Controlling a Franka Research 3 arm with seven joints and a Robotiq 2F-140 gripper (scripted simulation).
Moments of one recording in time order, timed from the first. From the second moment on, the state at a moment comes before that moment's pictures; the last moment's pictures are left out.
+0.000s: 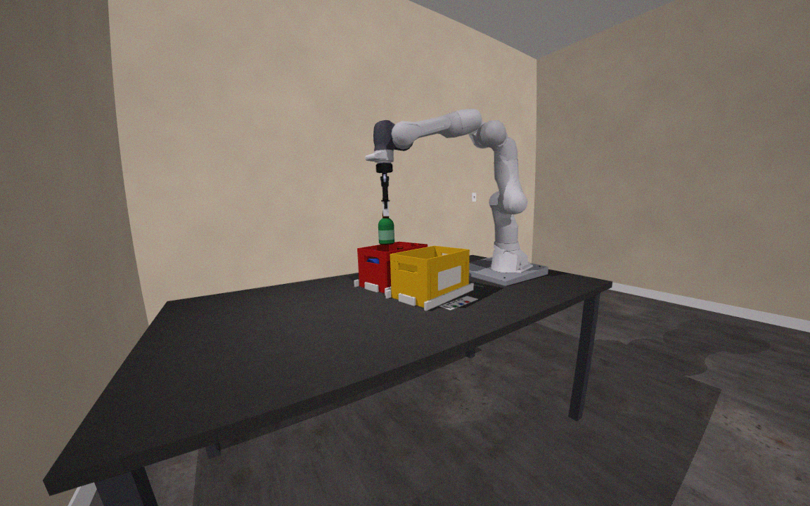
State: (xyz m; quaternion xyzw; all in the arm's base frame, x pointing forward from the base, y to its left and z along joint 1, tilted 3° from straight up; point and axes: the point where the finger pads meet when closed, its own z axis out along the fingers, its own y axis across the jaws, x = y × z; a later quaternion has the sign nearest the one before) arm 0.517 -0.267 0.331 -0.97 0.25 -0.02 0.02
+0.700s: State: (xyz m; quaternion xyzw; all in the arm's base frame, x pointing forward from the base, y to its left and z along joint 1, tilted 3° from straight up) arm 0.507 -0.261 0.330 -0.97 0.25 -0.01 0.02
